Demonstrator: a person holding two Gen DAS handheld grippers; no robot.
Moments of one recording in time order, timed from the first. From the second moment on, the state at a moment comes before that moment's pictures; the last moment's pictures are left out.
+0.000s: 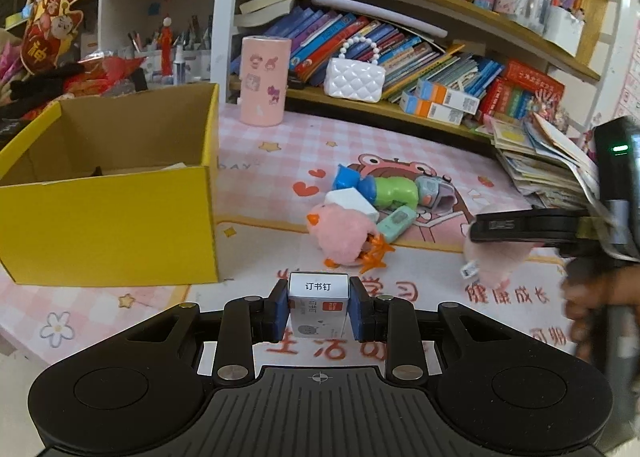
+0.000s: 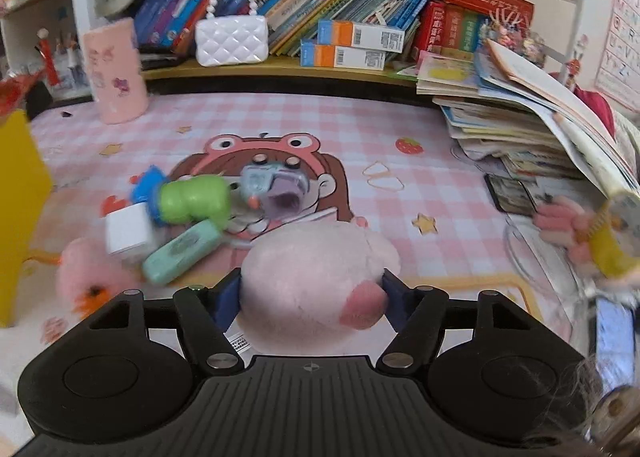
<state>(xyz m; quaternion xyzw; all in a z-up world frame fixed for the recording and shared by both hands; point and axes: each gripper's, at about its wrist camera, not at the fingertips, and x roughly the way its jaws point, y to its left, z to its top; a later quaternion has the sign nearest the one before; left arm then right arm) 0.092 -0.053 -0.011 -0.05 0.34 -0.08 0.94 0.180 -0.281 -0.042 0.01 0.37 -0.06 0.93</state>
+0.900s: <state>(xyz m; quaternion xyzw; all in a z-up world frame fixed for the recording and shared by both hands) 0.004 0.088 -0.008 -0.04 0.34 -0.08 0.94 0.010 -0.086 -0.016 -0.03 0.38 0.09 0.92</state>
